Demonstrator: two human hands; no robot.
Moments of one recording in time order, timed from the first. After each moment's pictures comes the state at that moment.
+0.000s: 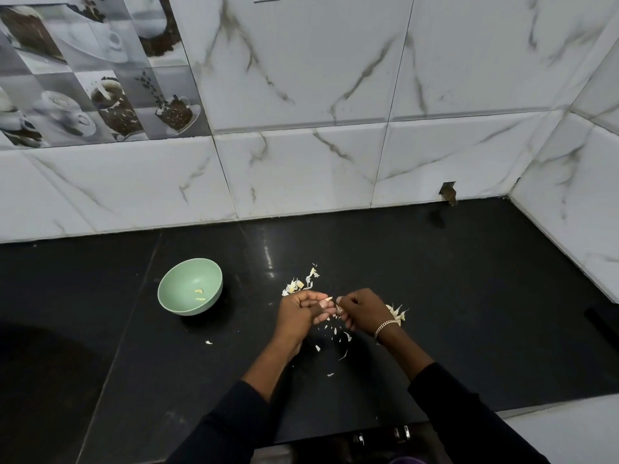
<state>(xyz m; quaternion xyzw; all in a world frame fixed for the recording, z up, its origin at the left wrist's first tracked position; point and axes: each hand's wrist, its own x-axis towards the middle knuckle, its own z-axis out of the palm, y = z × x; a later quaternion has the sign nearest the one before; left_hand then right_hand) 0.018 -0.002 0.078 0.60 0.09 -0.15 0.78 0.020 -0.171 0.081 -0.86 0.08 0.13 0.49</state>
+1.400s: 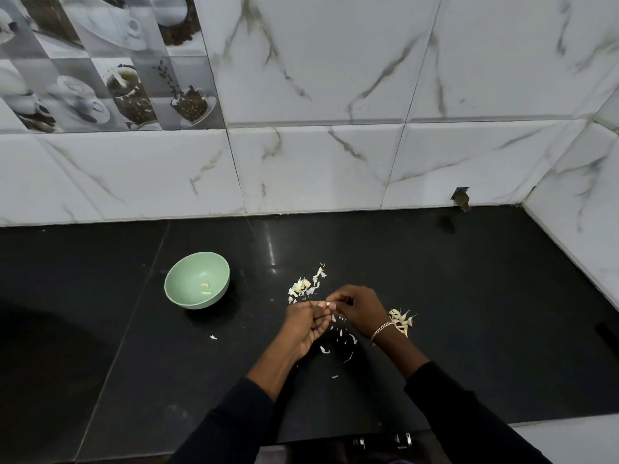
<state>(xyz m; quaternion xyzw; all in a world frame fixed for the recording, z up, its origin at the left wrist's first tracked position) 0.025 0.004 0.074 0.52 0.24 -0.26 0.78 0.033 -0.154 0.075 -0.88 -0.05 0.03 0.47</state>
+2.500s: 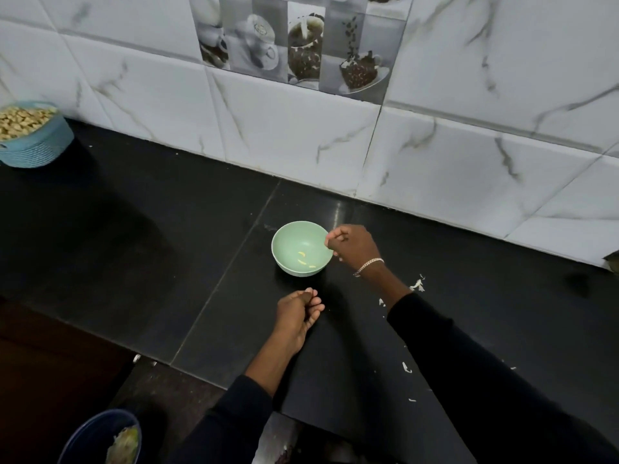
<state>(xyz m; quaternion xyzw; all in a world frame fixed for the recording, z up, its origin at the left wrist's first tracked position) 0.008 0.185 0.042 0.41 0.39 -0.05 0.82 0.149 0.083 0.109 -0.86 -0.13 0.12 0.47</state>
